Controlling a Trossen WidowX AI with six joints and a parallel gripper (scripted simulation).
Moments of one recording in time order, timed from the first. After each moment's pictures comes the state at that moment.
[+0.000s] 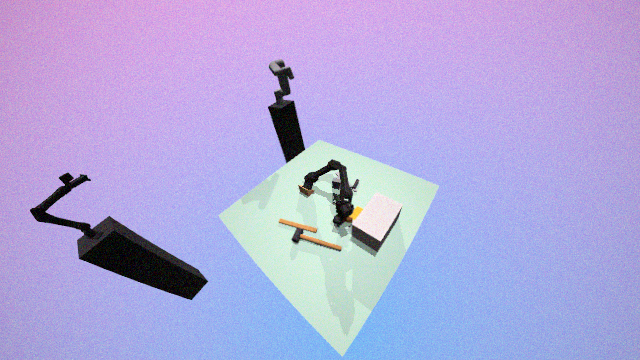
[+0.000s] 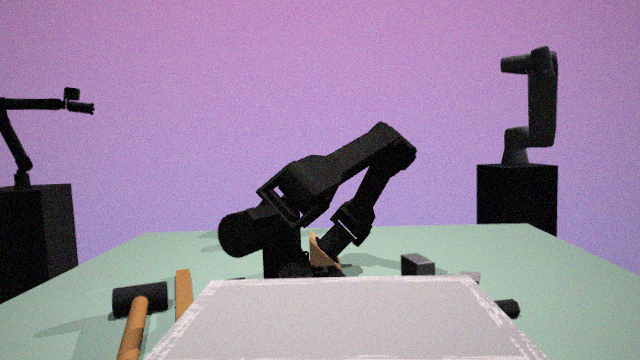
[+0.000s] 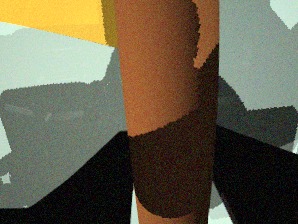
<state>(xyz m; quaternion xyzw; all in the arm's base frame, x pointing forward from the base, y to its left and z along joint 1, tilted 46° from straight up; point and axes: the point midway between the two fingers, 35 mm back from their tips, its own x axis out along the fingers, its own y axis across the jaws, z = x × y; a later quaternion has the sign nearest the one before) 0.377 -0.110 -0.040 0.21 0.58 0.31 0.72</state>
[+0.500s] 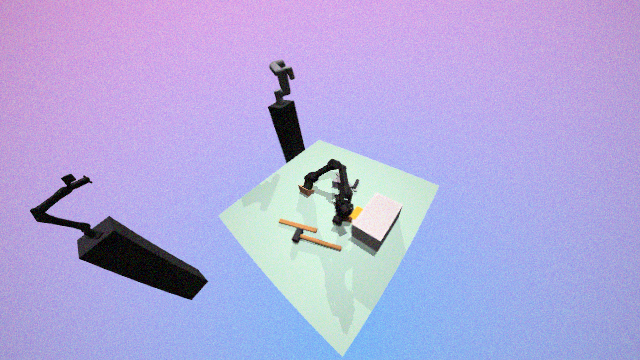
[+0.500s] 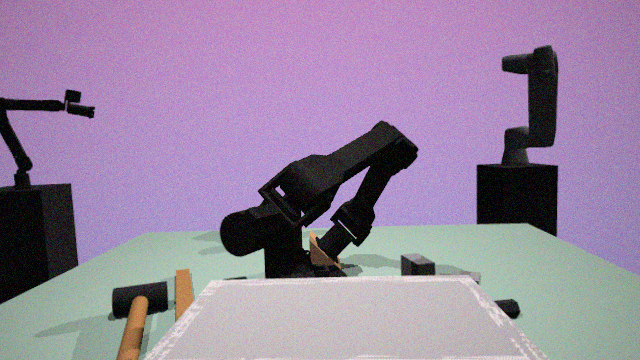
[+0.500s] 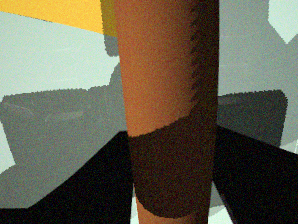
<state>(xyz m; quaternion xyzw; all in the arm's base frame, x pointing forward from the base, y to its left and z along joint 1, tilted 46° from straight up) 0.373 -0.108 -0.040 0.21 0.58 0.31 0.72</state>
